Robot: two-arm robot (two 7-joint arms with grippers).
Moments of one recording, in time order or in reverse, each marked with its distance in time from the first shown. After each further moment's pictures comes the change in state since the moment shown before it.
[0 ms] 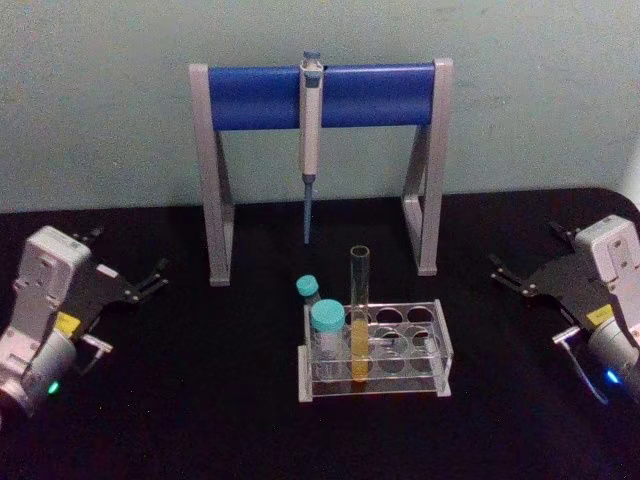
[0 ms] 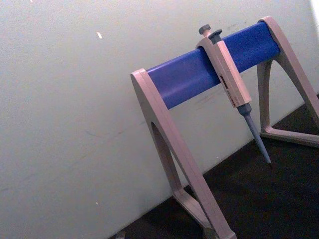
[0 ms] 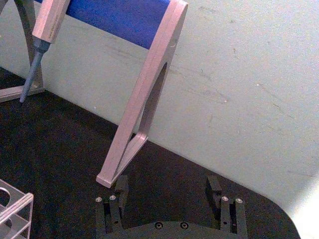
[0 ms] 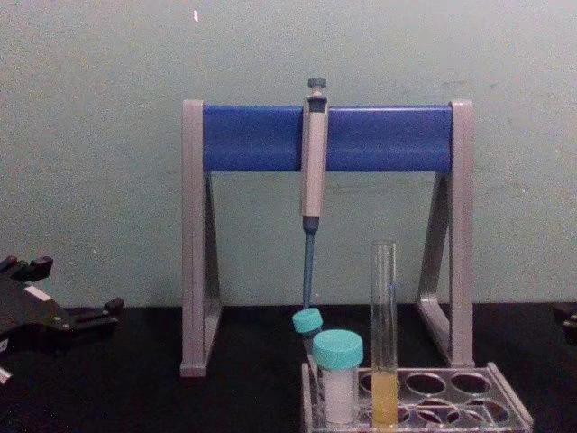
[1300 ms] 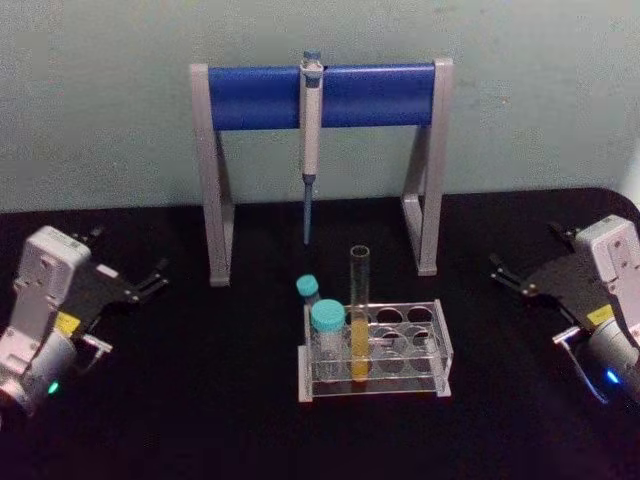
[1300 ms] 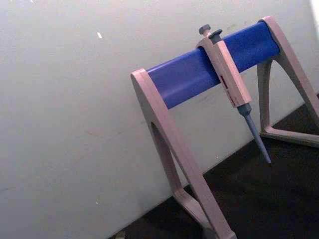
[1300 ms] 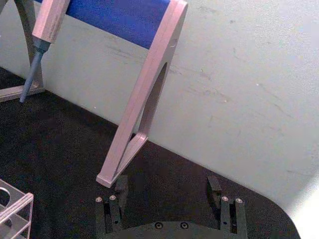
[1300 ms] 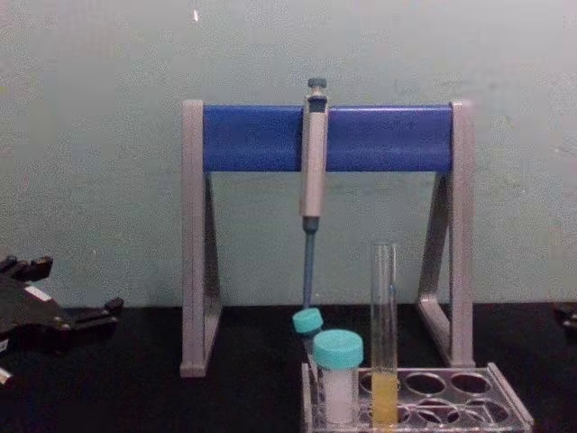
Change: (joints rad) left arm 0.000 0.000 0.000 0.000 0.000 0.000 0.000; right arm 0.000 0.000 0.000 0.000 0.000 0.000 0.000
